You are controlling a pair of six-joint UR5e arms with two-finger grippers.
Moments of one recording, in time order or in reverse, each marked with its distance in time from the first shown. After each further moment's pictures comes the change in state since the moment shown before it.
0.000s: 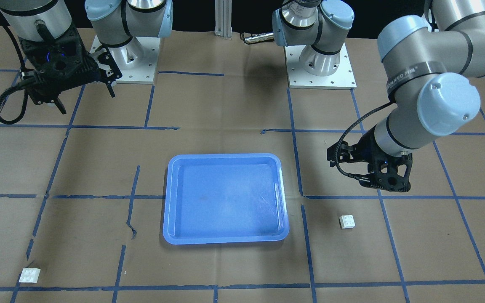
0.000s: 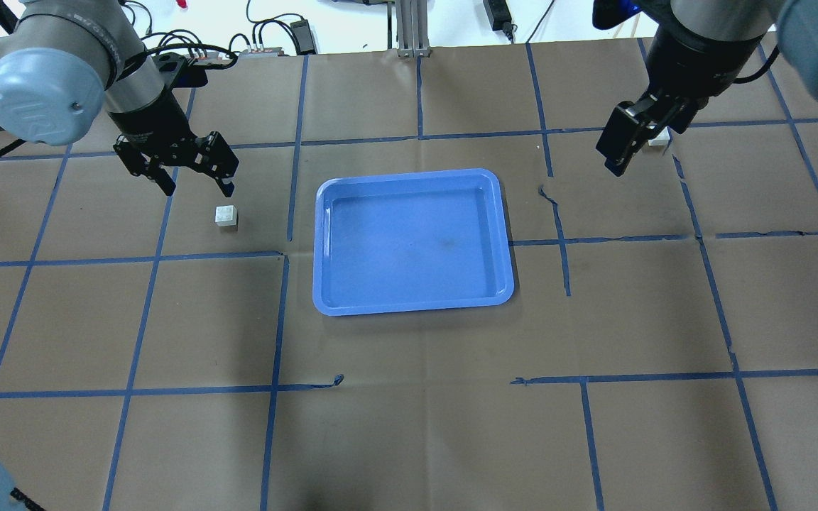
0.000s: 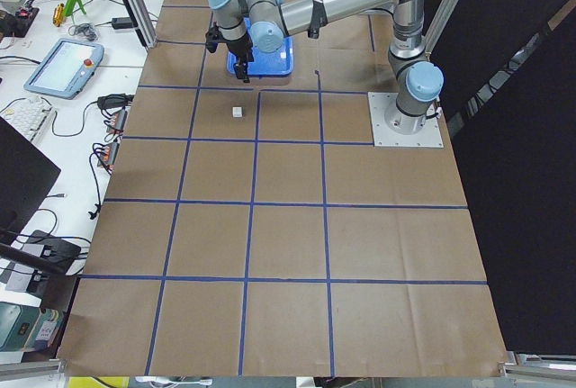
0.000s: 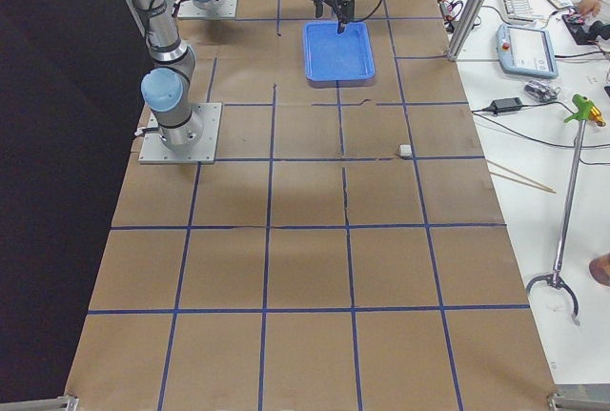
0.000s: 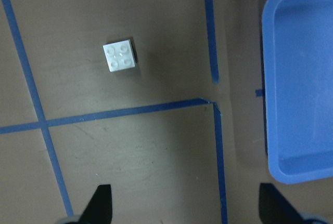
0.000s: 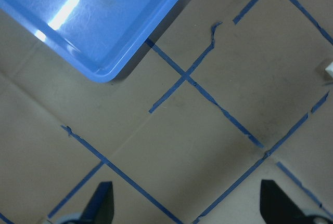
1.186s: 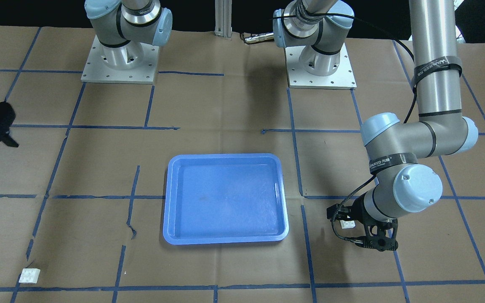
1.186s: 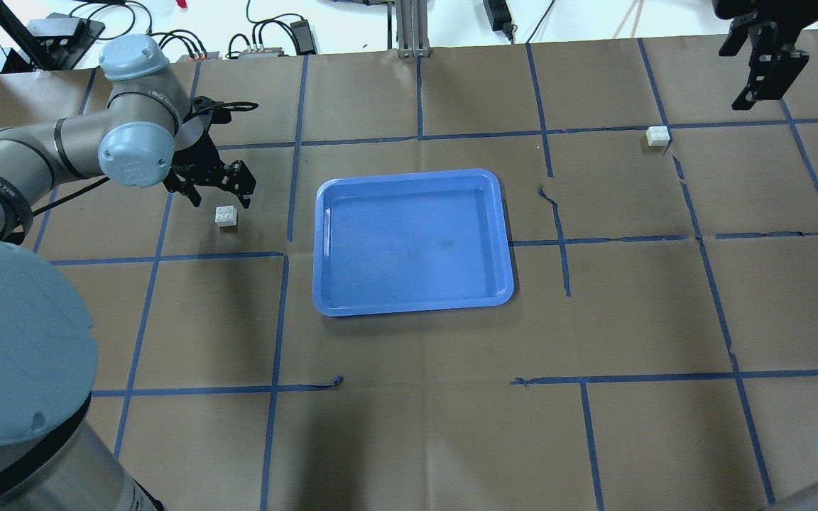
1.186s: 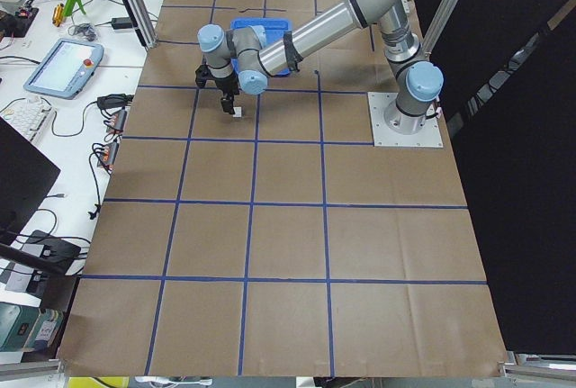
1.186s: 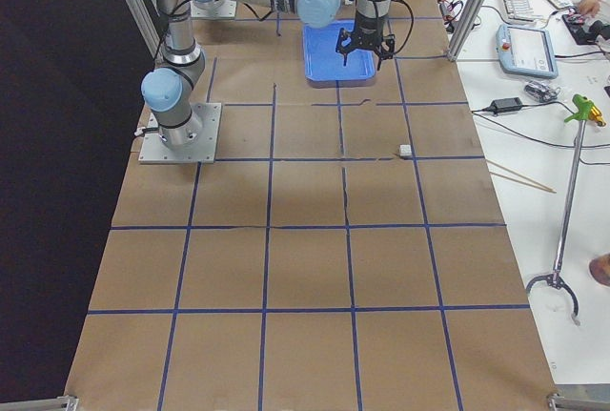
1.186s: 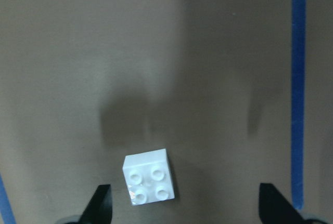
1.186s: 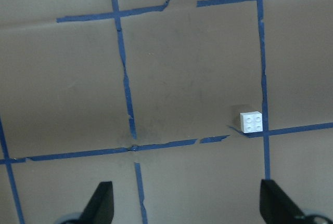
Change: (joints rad) left arm 0.027 -0.197 -0.033 0.264 0.053 -0.001; right arm -0.251 0.352 -0.290 -0.092 0.012 -0.884
